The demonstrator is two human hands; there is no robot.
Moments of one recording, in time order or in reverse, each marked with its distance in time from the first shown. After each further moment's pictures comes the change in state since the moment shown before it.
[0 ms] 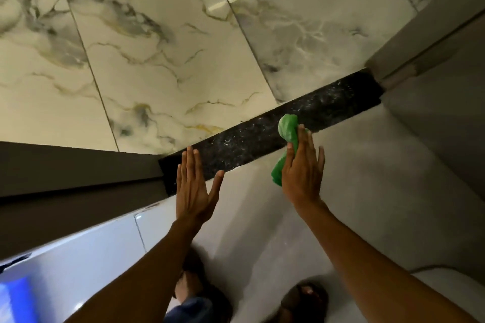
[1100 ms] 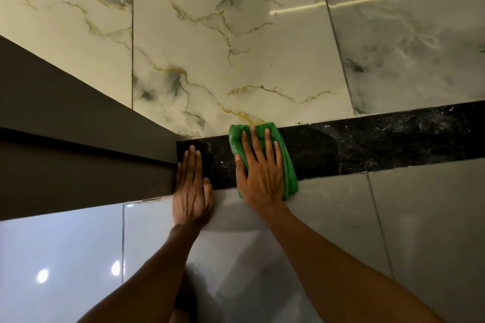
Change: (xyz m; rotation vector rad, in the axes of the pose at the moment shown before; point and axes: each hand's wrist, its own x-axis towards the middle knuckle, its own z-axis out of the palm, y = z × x) left_hand 0.040 -0.156 0.136 -0.026 0.367 -0.082; right_hand -0.001 -0.036 0.272 -0.212 -0.135 -0.615
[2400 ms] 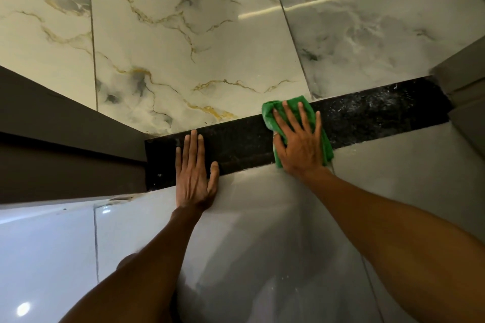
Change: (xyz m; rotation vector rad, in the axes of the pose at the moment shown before) left_hand 0.017 0.074 0.017 0.022 -0.072 0.113; right_hand 0.013 0.163 -0.078 -0.158 0.023 0.000
